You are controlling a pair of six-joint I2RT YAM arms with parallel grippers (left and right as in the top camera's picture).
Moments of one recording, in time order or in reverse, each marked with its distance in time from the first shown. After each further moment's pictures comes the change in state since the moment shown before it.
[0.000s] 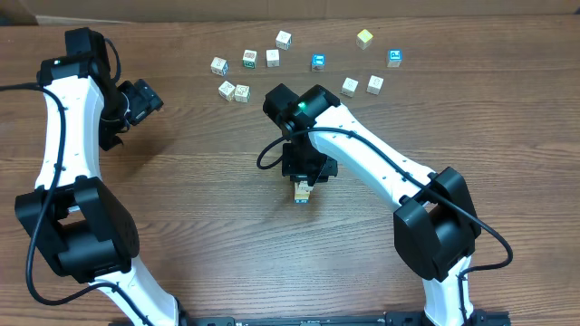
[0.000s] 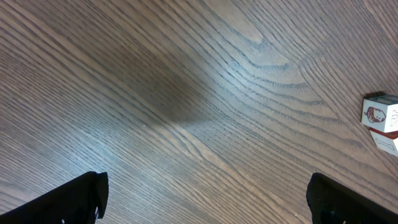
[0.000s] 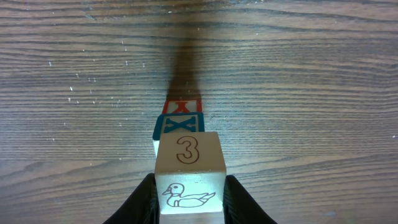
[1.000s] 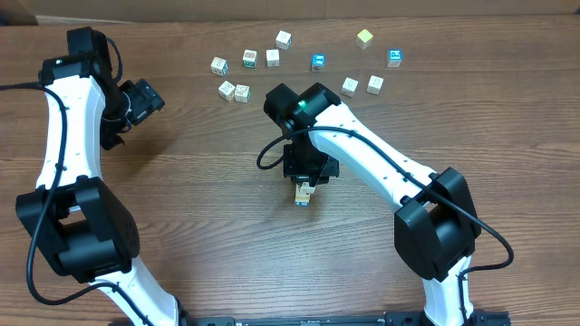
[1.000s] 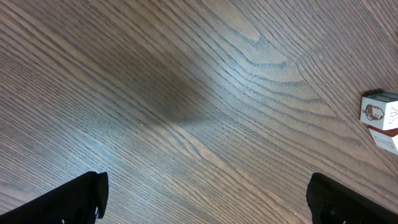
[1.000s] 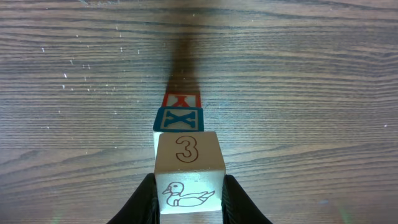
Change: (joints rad) left arm -0.004 0.000 0.000 0.000 0.000 0.000; right arm 0.000 0.000 0.019 -0.048 -0.008 -0.015
